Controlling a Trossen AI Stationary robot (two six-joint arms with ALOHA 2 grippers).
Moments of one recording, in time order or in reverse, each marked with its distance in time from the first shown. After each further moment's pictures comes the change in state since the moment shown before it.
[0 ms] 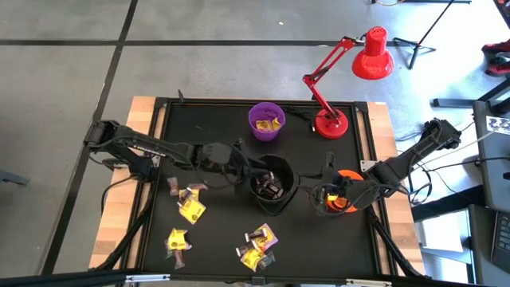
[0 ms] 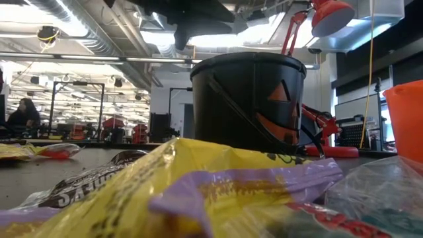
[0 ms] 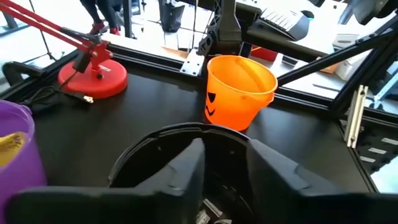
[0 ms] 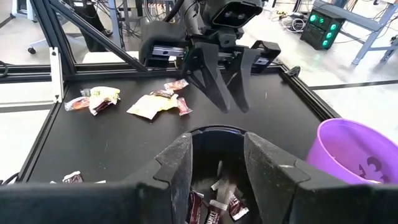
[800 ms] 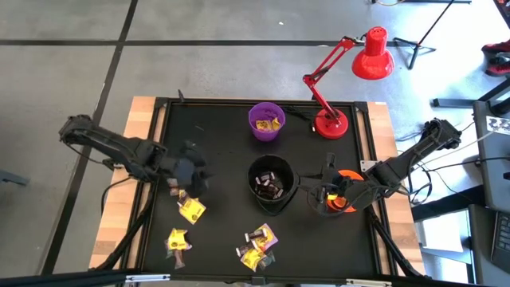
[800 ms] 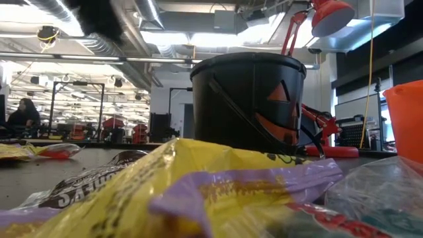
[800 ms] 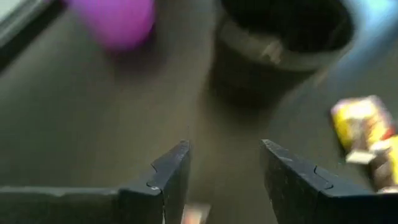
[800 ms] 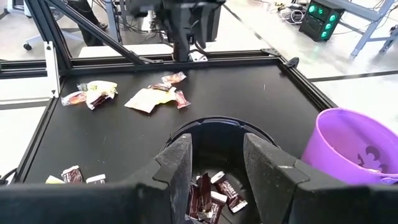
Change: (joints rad) left arm -0.229 -0.404 0.000 -1.021 -0.245 -0.405; right arm 0.000 0.000 0.000 -0.045 -0.001 0.050
